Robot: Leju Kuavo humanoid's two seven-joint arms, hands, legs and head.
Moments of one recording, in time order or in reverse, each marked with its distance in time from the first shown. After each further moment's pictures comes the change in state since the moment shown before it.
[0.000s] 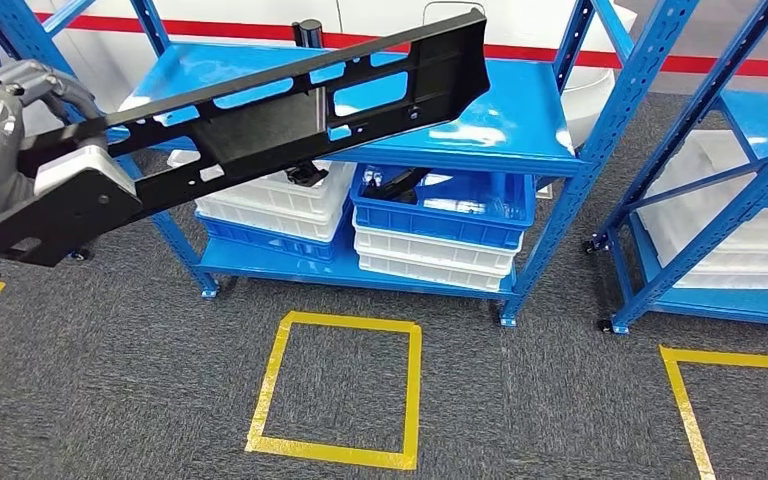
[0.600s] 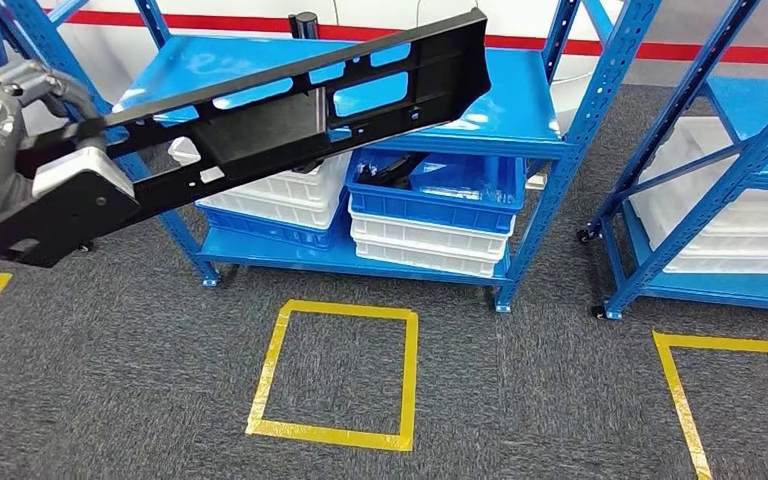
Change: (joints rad) left arm 0.005 0.009 0.003 -0.002 0.004 0.000 0.002; right arm -0.002 0.000 0.000 0.000 0.001 0.000 0.000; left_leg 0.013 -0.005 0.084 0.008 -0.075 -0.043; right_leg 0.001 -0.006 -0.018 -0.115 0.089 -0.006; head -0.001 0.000
